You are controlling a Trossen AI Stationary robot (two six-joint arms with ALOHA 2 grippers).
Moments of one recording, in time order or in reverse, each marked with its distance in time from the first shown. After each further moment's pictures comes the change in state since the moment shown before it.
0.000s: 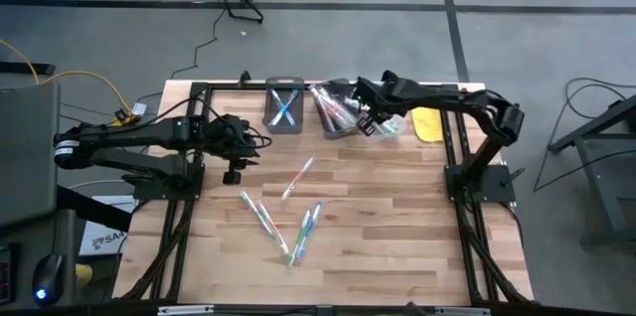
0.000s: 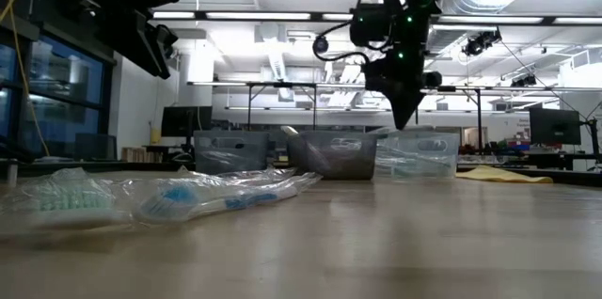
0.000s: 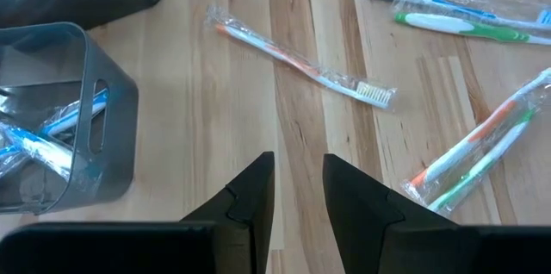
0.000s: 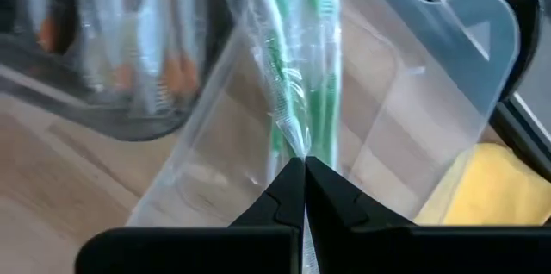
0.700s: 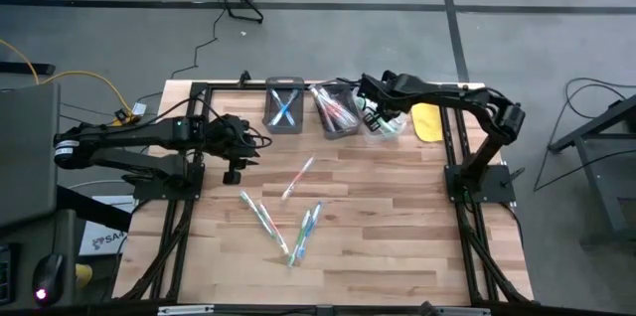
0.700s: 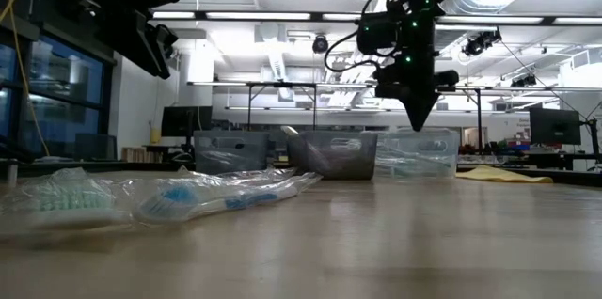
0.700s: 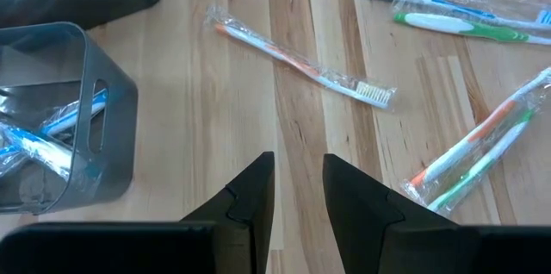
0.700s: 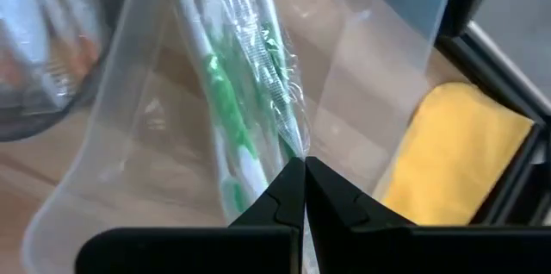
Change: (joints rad) left arm 0.000 0.000 0.000 0.000 0.001 0.000; right arm -0.058 0.001 0.000 -0.113 0.046 0.116
